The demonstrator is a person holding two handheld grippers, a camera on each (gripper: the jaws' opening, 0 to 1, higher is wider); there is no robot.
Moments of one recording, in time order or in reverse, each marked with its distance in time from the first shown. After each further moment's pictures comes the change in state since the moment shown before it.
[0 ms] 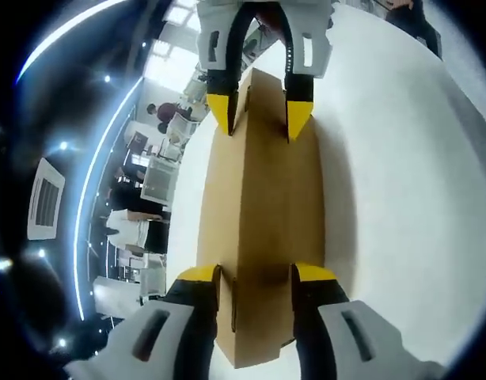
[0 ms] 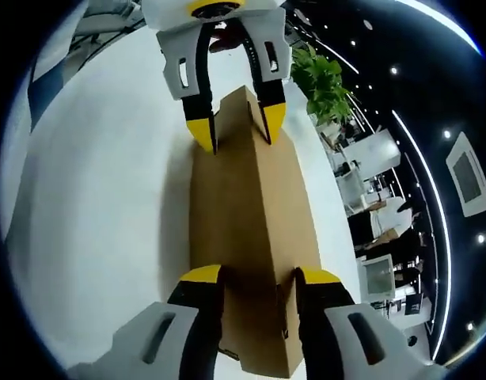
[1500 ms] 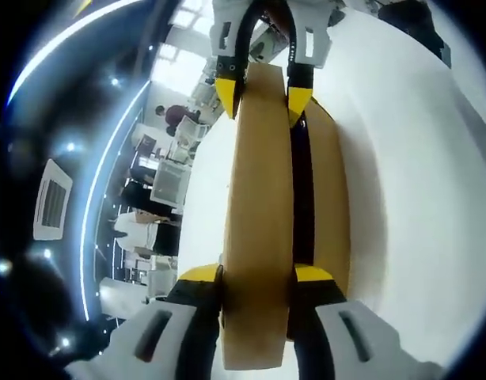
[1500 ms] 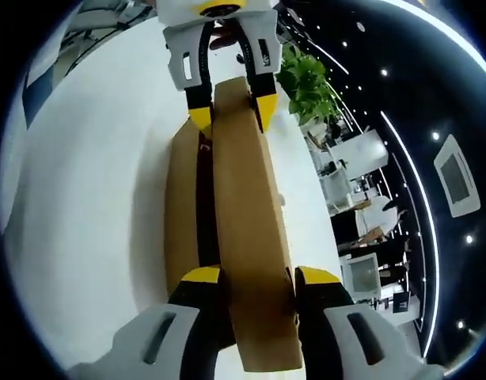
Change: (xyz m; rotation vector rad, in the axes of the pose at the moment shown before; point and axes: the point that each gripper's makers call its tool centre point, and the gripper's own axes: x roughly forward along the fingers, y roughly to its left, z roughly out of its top) left arm -0.001 0.033 -0.006 0.008 -0.012 0.027; right arm -0.013 -0.032 -0.003 -0.021 0.015 -0.070
